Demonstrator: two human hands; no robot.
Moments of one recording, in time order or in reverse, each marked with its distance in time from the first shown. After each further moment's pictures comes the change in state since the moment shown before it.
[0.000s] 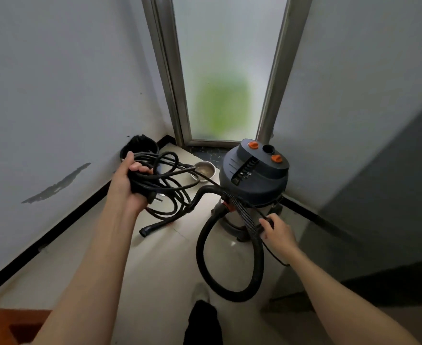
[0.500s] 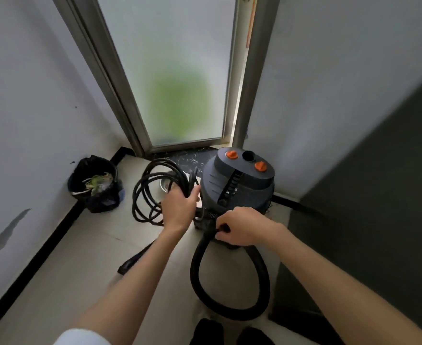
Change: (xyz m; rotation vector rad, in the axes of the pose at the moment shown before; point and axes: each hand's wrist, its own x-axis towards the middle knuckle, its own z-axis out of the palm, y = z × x) left_hand 0.188 -0.092 0.041 1.714 -0.228 0.386; right_hand 0.094 -0.180 -0.020 -0.681 -0.367 -0.402
